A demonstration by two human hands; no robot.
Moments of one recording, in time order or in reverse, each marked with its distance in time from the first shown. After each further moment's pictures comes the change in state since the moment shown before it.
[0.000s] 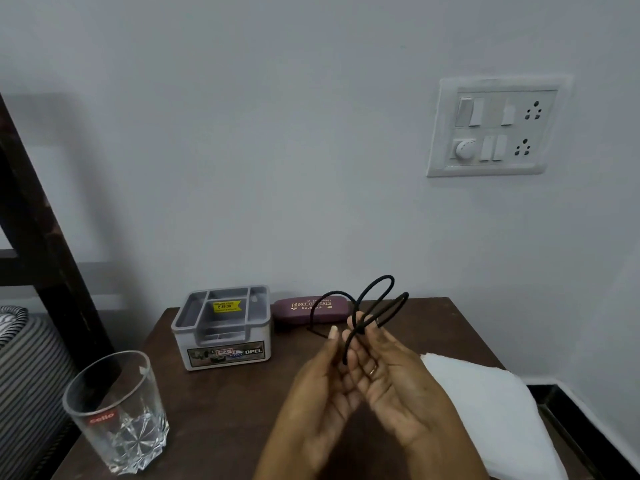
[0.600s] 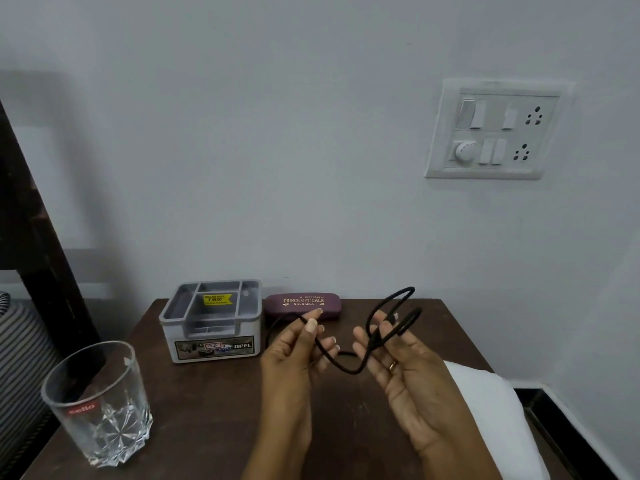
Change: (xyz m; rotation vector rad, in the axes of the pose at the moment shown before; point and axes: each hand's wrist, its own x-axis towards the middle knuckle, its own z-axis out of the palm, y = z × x) left_hand 0.009 0.002 -0.004 0.123 0.225 0.482; right_hand 0.001 -0.017 -0.020 -0.112 0.015 -0.158
